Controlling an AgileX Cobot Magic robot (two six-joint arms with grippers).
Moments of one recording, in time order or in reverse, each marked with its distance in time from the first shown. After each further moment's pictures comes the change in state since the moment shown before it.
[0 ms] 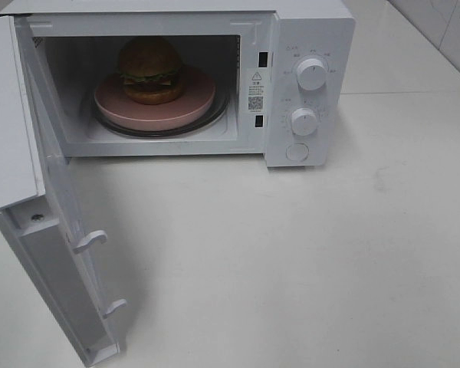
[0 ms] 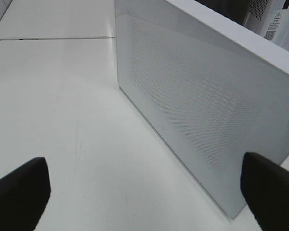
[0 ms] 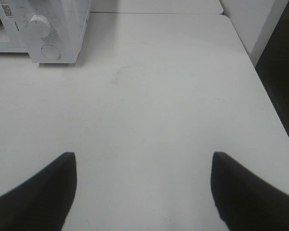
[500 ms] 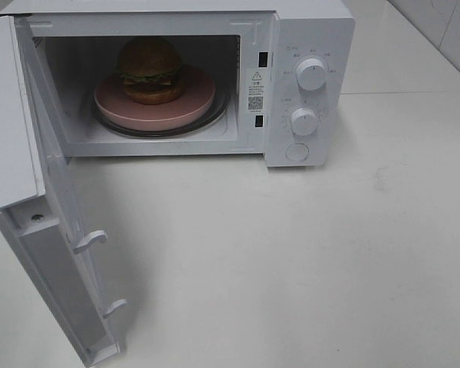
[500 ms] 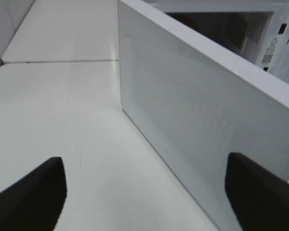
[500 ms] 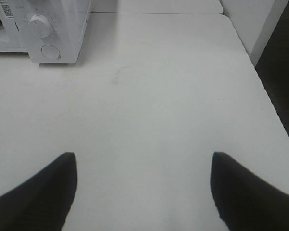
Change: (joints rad) left arm 0.000 0.000 -0.020 0.000 -0.058 0.000; right arm 0.000 0.000 0.000 0.000 0.000 0.000
